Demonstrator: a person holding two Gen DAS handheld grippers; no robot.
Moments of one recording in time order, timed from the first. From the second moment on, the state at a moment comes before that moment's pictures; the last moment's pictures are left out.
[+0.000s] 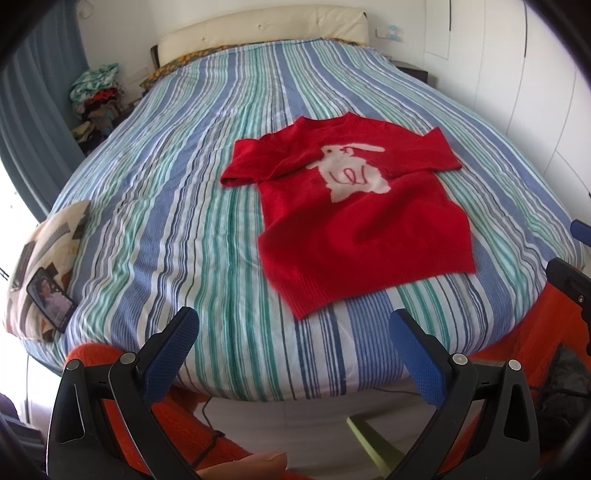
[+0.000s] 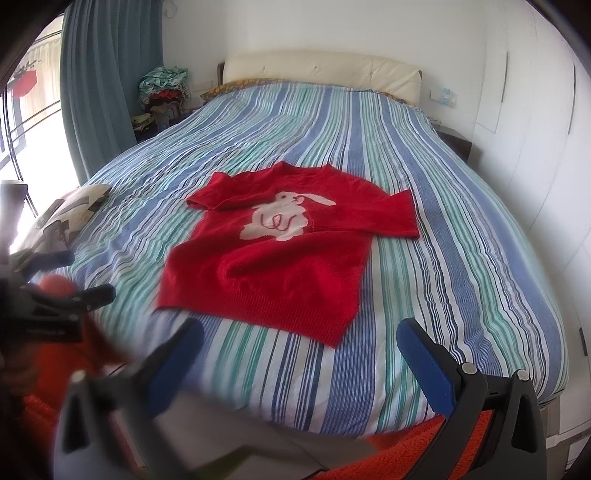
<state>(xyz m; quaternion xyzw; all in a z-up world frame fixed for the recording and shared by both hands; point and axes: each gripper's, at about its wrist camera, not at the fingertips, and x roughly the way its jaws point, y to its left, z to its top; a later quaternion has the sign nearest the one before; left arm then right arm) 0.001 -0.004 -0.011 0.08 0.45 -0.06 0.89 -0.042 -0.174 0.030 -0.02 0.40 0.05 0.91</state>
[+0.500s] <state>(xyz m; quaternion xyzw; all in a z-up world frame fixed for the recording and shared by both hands) 0.000 -0.006 -0.017 0.08 0.46 -0.06 0.88 -0.041 -0.172 0.024 -0.02 0.41 0.05 0.91</state>
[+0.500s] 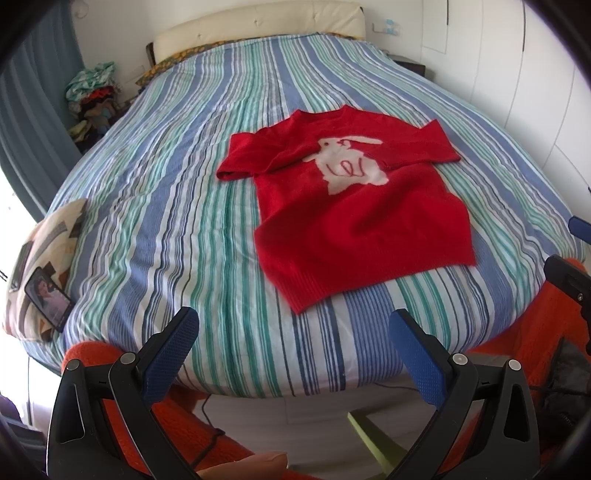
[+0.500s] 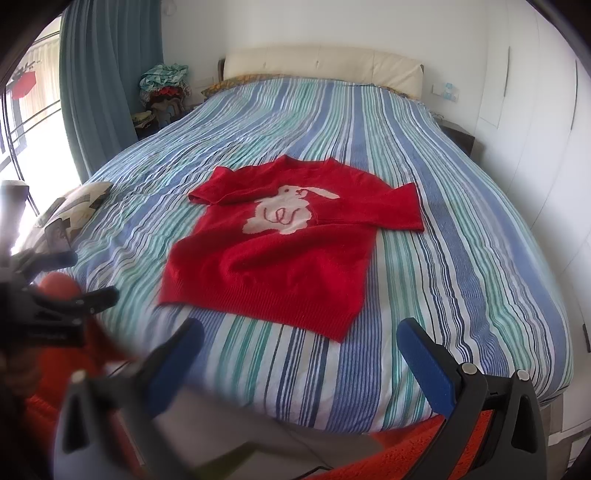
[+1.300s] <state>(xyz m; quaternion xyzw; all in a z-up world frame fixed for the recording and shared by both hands) 0.000 -0.009 -0.022 0.09 0.46 -0.06 0.88 -0.041 -0.168 0.021 -0.02 0.41 0.06 0.91</state>
